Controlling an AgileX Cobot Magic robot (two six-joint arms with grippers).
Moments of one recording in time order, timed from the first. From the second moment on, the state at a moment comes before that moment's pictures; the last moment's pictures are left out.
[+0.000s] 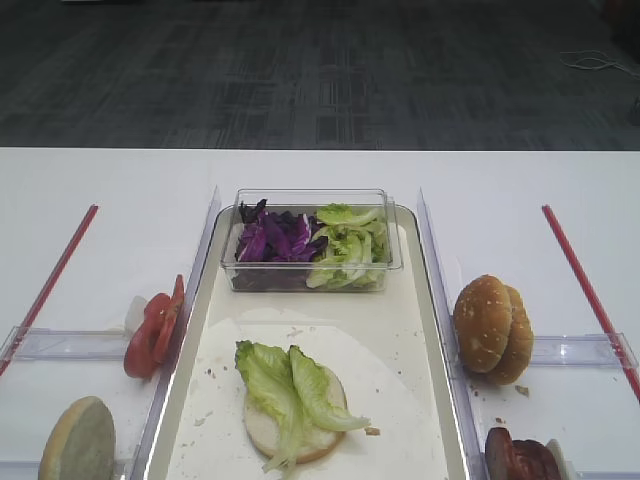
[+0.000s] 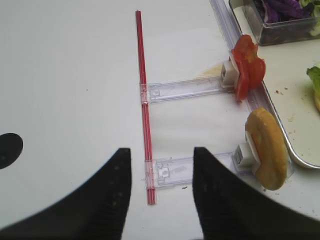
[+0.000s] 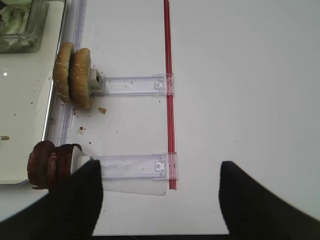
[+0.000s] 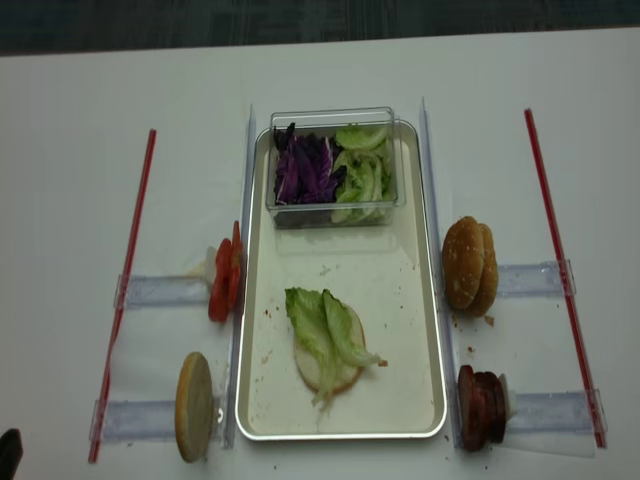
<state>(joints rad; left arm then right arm) -0.09 -0.02 -0.49 0.09 1.18 -0.05 -0.06 0.27 -0.66 0.09 1.27 -0.04</state>
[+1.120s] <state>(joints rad) -0.09 -0.02 -0.49 0.09 1.18 -0.05 -0.06 -0.02 -0.48 0.11 1.15 -0.08</state>
